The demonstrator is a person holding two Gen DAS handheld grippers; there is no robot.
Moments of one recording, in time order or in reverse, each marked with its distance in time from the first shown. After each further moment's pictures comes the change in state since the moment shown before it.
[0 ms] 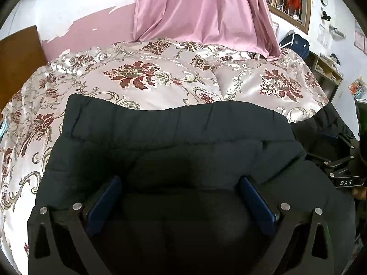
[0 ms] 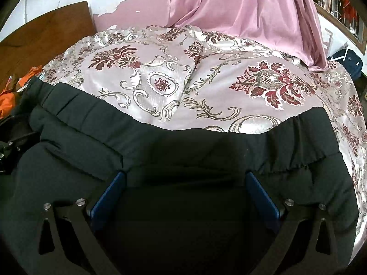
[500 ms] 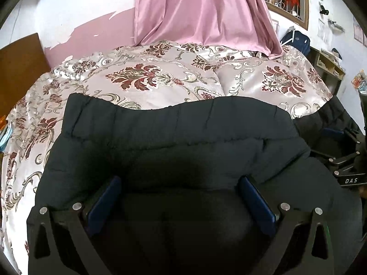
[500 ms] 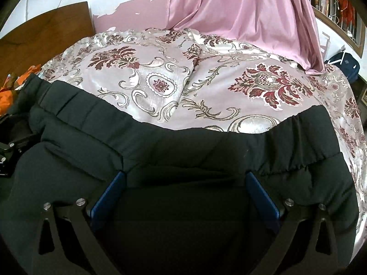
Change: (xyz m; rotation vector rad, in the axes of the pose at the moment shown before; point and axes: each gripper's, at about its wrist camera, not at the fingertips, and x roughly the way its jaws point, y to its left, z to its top) left arm 0.002 -0.009 -0.007 0.034 -0.022 0.053; right arm 0.000 0.003 -0.005 -0.009 -0.025 -0.025
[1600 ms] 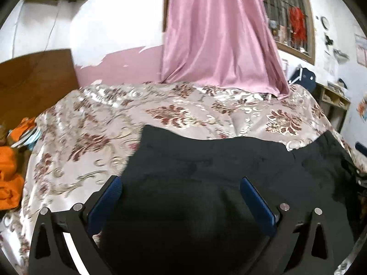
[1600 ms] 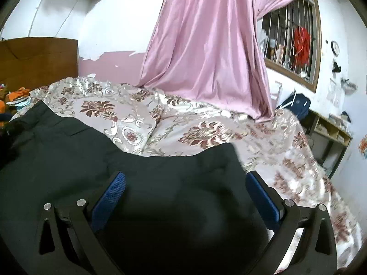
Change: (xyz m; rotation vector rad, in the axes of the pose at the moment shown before) left arm -0.110 0.042 -0.019 -0.104 -0.228 0.080; right arm -0.137 -0.015 -0.046 -0.014 -0.385 -0.262
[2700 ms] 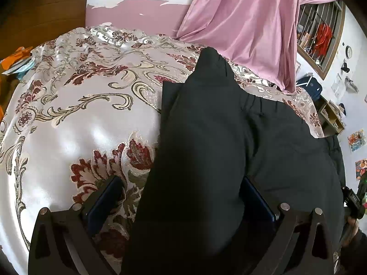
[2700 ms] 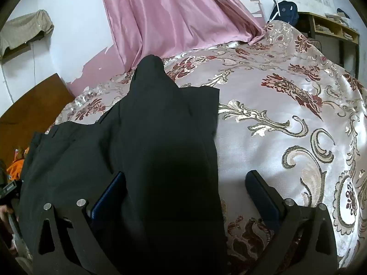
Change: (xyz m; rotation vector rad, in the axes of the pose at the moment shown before) left arm 0.046 0.079 -0.059 -0.234 0.217 -0.140; right arm 0.058 -0.109 -0.103 0.467 0.249 0.233
